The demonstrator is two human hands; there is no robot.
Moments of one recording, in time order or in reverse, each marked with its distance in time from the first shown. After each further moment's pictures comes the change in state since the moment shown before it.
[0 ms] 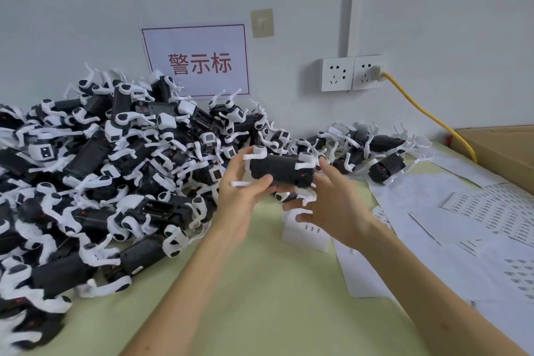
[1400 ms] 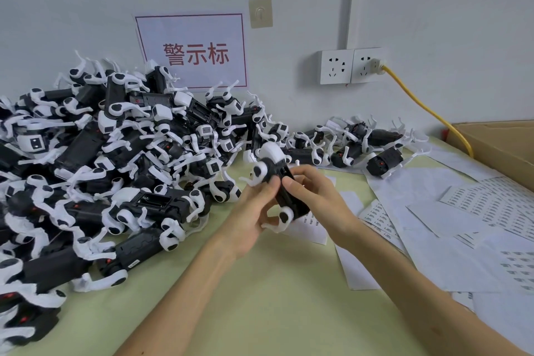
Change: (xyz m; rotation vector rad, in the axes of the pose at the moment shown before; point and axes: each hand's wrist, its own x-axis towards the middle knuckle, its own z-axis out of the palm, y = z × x) left_hand -0.027 -0.007 0.005 -0.017 -0.210 -0.378; right_hand 0.008 0.025 0.011 -0.372 0.195 -0.263
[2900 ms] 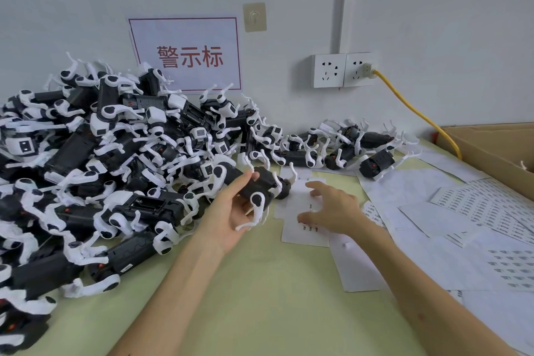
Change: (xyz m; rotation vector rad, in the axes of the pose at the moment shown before) left_hand 0.003 0.012 -0.019 -0.315 0.188 -0.125; right_hand 0.024 0.036 -0.053 -1.122 0.051 0.295
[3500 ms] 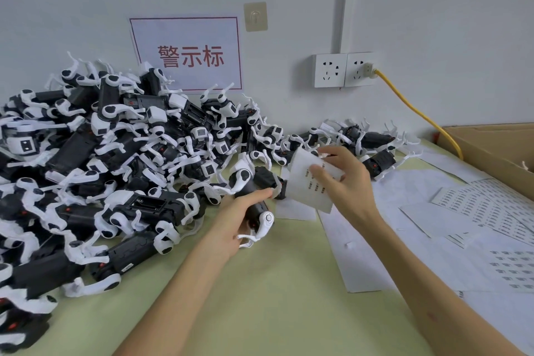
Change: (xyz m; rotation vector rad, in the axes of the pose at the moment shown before) left_hand 0.003 -0.012 0.002 0.188 0.175 -0.080; right_hand -0.025 -0.020 -0.030 0.784 0.504 -0.259
